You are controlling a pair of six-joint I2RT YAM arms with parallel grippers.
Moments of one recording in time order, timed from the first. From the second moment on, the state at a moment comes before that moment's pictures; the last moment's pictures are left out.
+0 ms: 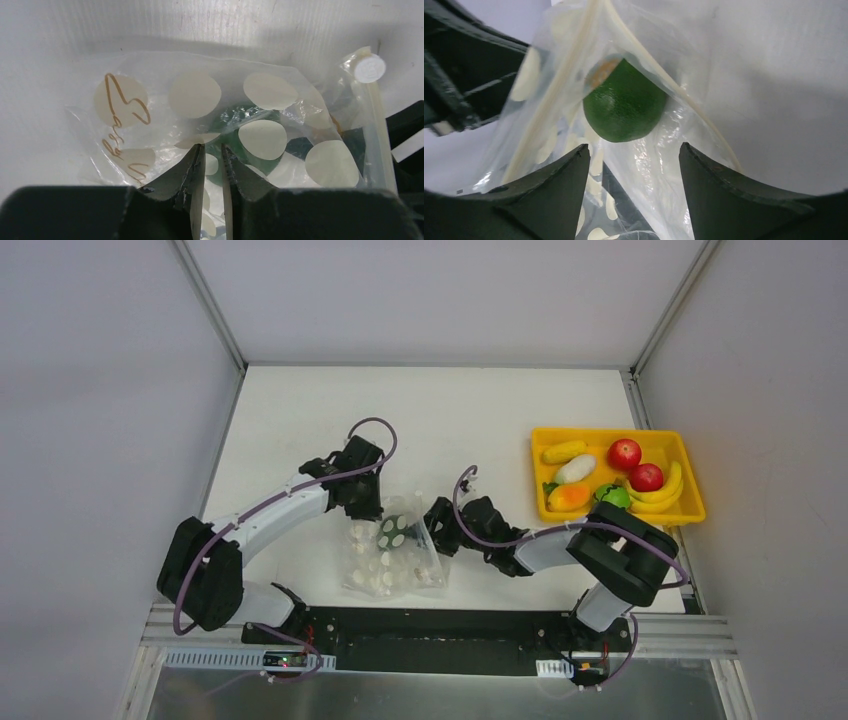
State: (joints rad) left arm -0.58 1.35 0.92 -0.66 -0.04 -0.63; right arm 0.95 1.63 0.47 0.71 -0.13 1.24
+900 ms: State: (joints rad) left arm -0.62 1.45 0.83 -0.57 -0.01 -0.66; right arm 0.97 1.74 0.56 0.70 -0.09 1.23
